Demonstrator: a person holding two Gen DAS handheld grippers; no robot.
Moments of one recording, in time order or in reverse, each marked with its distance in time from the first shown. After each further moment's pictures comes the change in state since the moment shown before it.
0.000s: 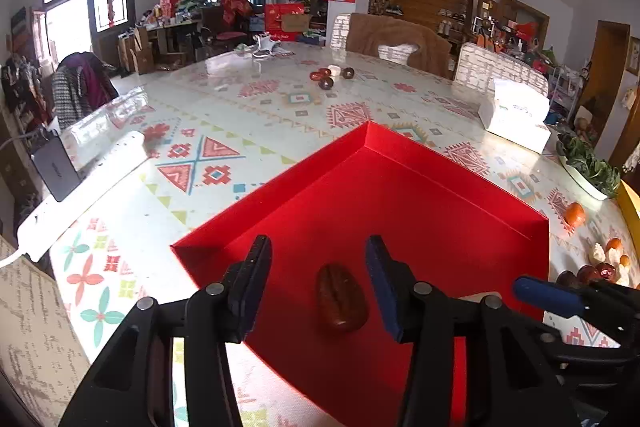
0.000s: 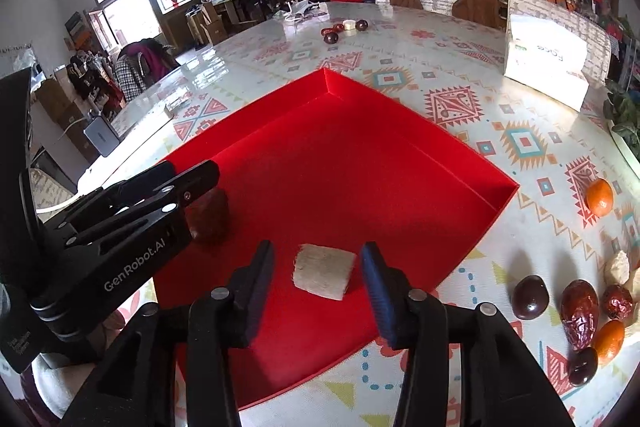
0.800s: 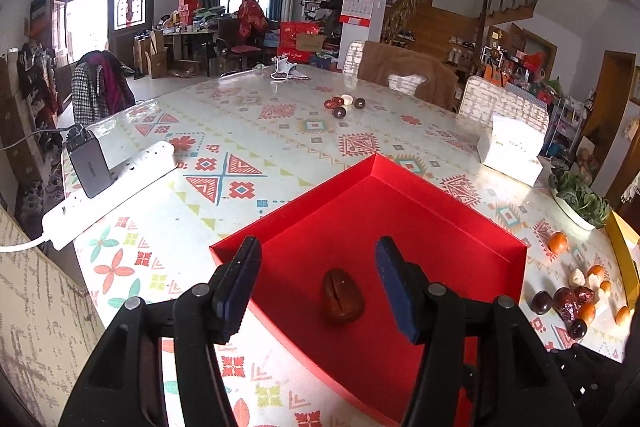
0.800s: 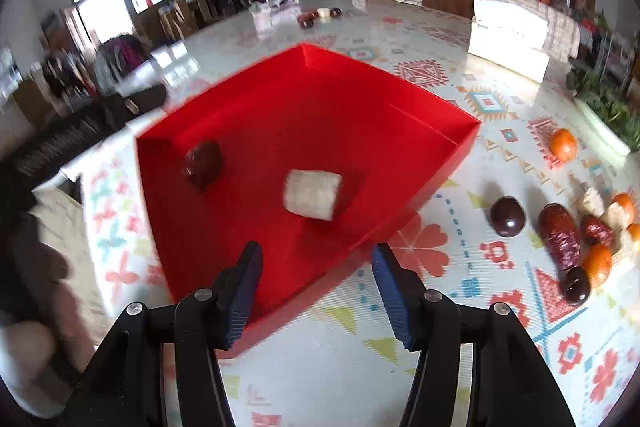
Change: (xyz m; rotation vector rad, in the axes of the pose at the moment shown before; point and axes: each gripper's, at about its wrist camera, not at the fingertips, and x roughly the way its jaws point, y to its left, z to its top) left arm -0.042 0.015 0.003 -0.076 -0.075 -0.003; right arm -0.013 0.013 -0.039 0.016 0.029 -0.142
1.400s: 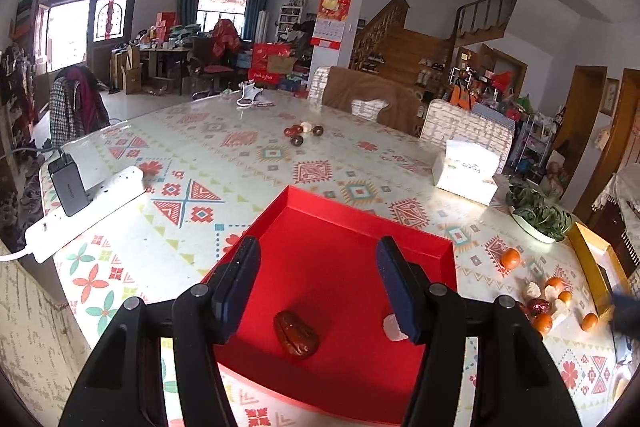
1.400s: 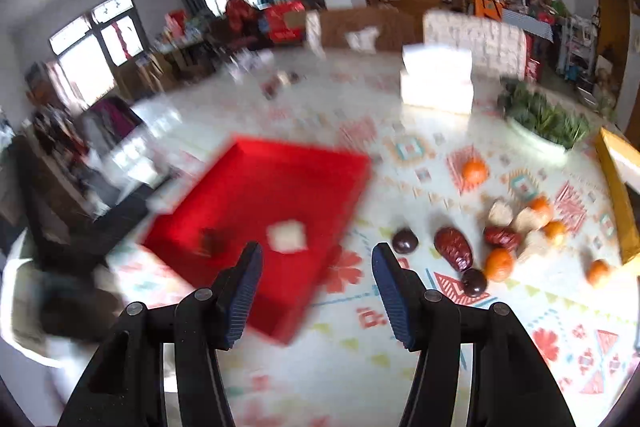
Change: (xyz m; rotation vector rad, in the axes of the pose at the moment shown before) left arm -0.032 -0.029 0.007 0.011 -0.086 -0.114; right arm -0.146 -0.037 0.019 0.143 -0.173 0.006
